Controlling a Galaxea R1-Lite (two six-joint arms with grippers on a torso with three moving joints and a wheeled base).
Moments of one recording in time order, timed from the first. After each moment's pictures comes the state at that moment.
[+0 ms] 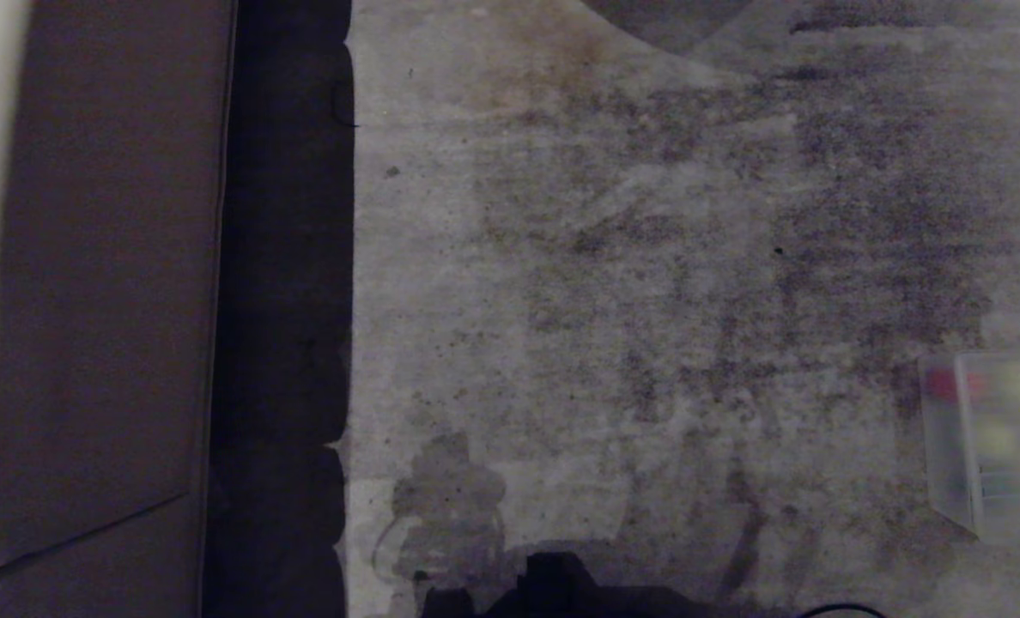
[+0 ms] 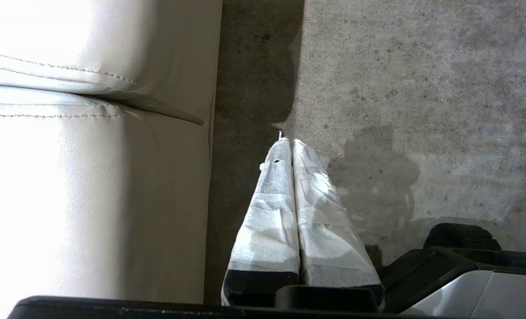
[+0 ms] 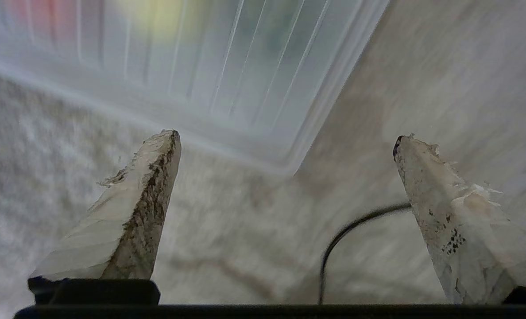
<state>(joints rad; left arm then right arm) 0.00 0.00 0.00 0.00 0.04 -0.03 -1.15 2.43 -0.81 -0.83 0.80 0.45</state>
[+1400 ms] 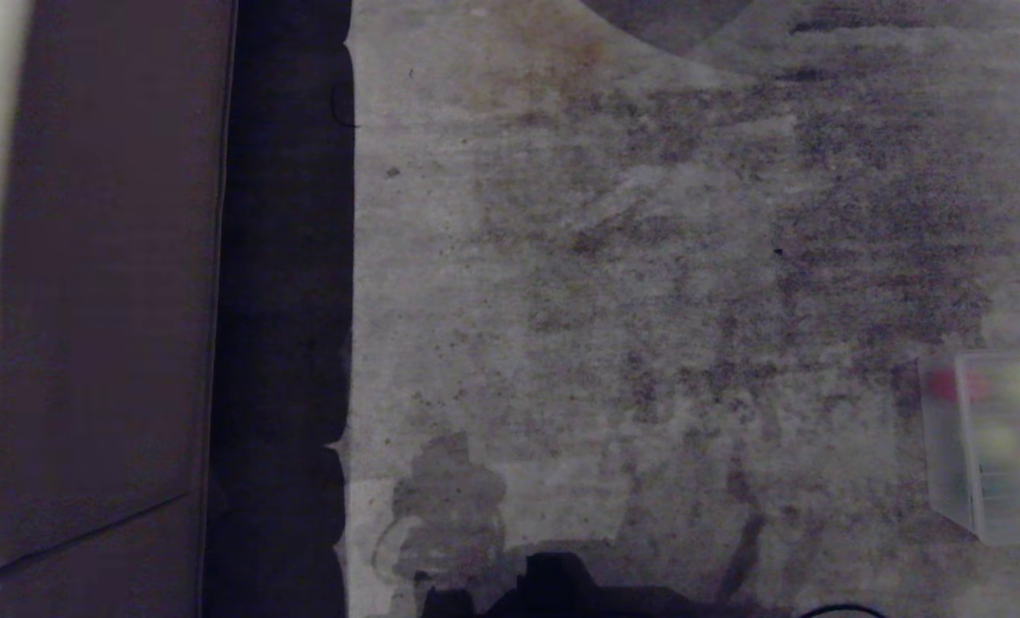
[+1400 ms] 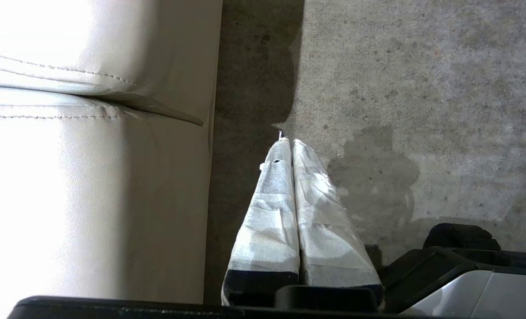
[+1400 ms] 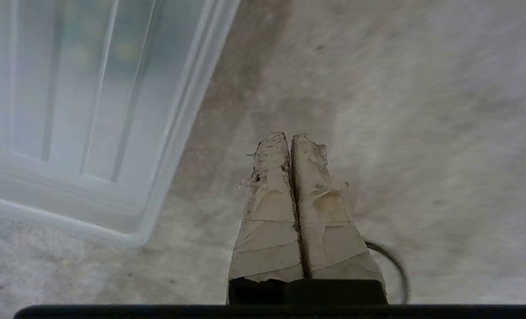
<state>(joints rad) 0.00 0.00 0.00 0.00 0.04 -0.03 -1.10 2.70 -0.95 -0.93 0.60 0.35</state>
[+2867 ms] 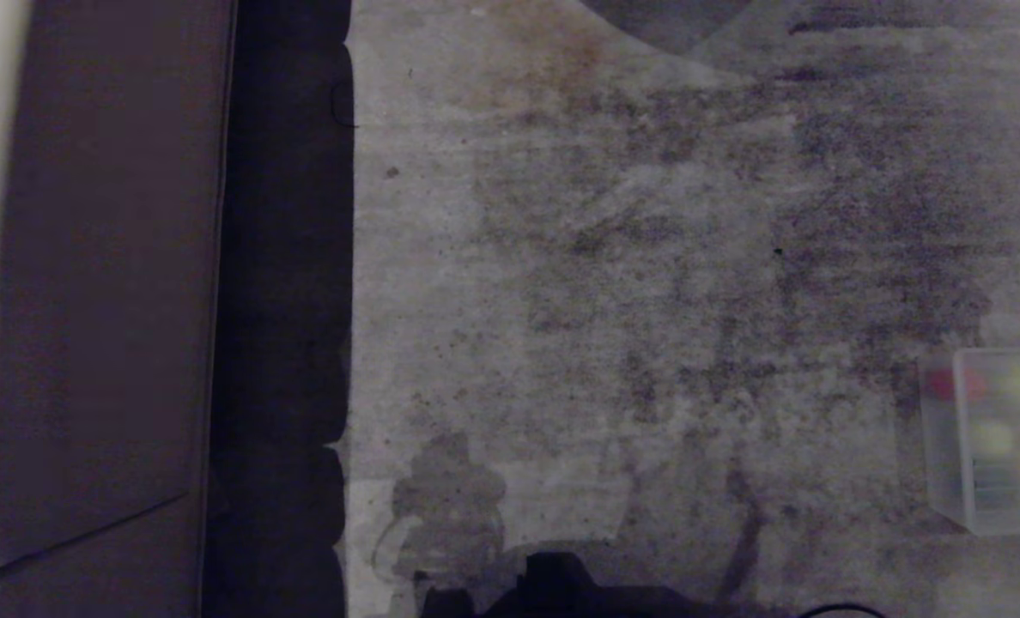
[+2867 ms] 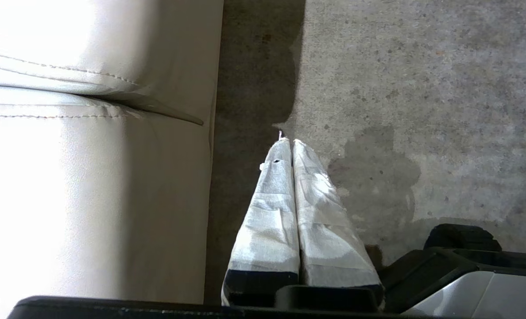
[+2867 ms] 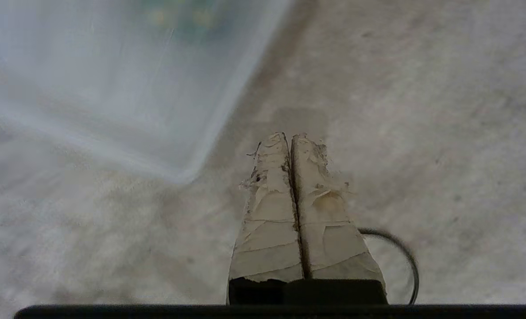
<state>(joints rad) 0.00 0.00 0.00 0.00 0.04 -0.03 -1.07 2.62 -0.79 -1.06 0.64 0.33</state>
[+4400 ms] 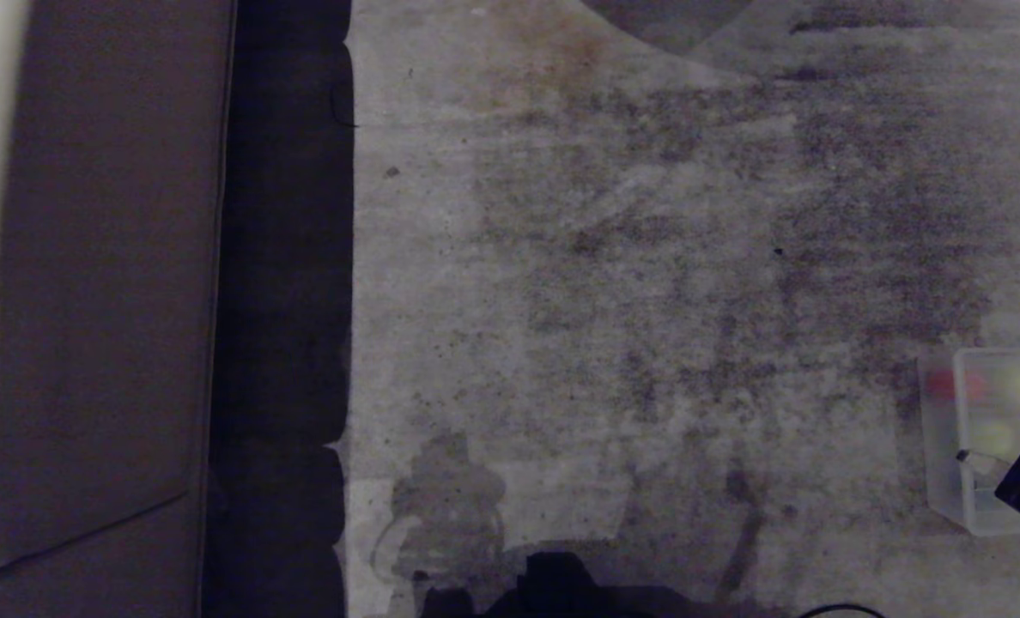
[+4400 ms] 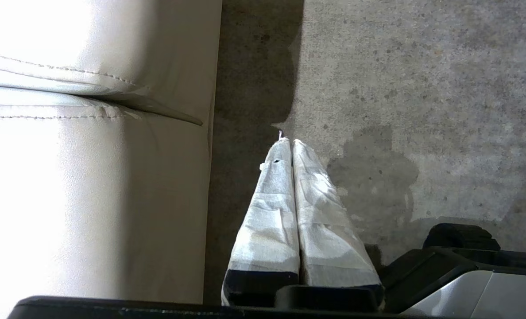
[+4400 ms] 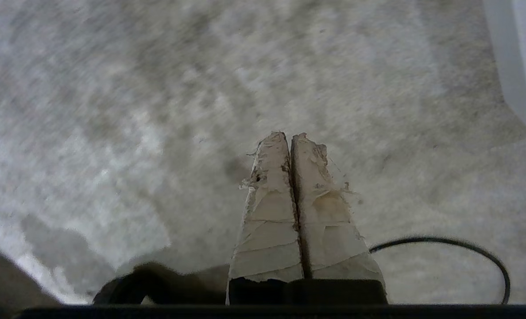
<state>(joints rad) 0.00 0.00 0.00 0.00 0.04 -0.03 -0.68 1.95 -0.19 -1.32 0.67 0.22</state>
